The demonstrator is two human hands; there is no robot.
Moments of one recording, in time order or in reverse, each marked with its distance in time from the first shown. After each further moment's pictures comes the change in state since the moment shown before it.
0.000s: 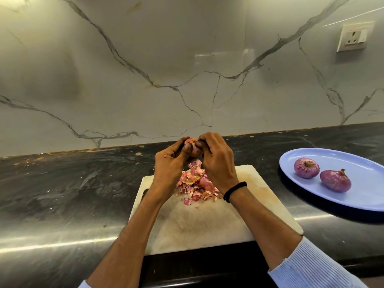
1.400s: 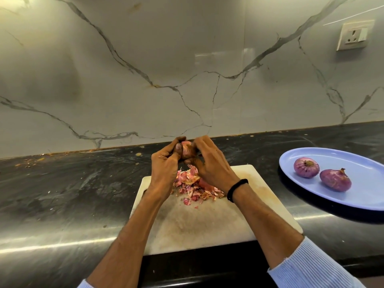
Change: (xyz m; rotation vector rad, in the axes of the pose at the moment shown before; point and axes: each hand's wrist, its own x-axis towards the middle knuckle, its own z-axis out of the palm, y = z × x) left_hand 0.006 -0.005 -0.005 0.013 0.131 0.005; right_hand -0.001 0.006 0.003 0.022 -0.348 -0.012
